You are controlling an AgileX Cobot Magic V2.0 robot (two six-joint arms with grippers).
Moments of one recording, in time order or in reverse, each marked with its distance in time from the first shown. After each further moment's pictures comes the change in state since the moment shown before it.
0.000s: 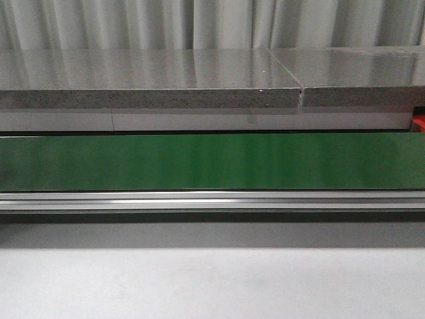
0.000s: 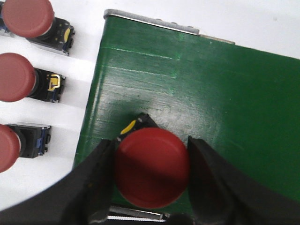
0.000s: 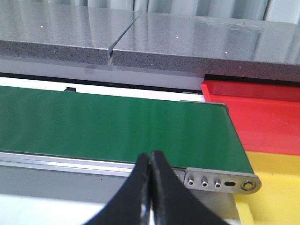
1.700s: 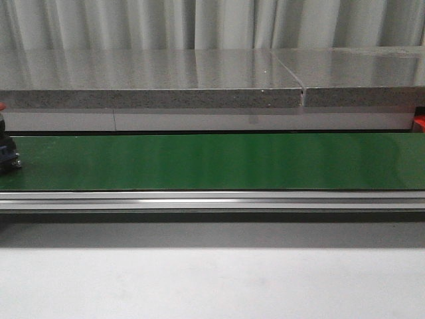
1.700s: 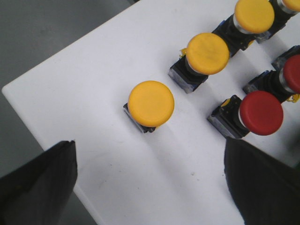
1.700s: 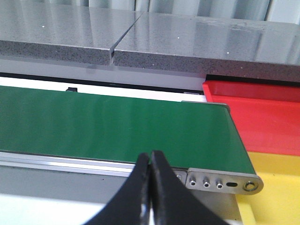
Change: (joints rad) left arm 0.558 -0.282 0.375 0.018 -0.219 -0.139; right arm 0.000 0.000 0.000 0.000 0.000 0.000
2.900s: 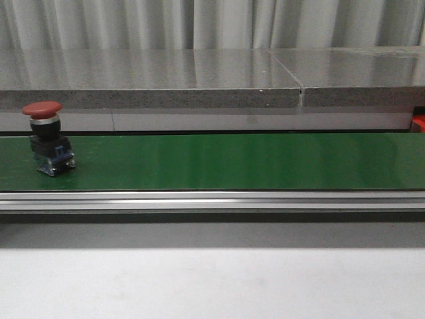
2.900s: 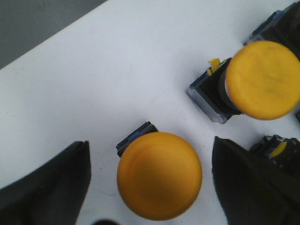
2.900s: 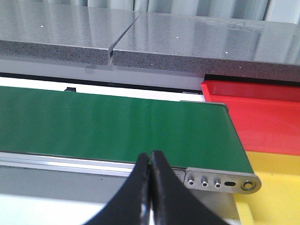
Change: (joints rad) left arm 0.000 0.349 -0.047 0.009 -0.200 -0.019; right arm 0.000 0.000 0.000 0.000 0.000 0.000
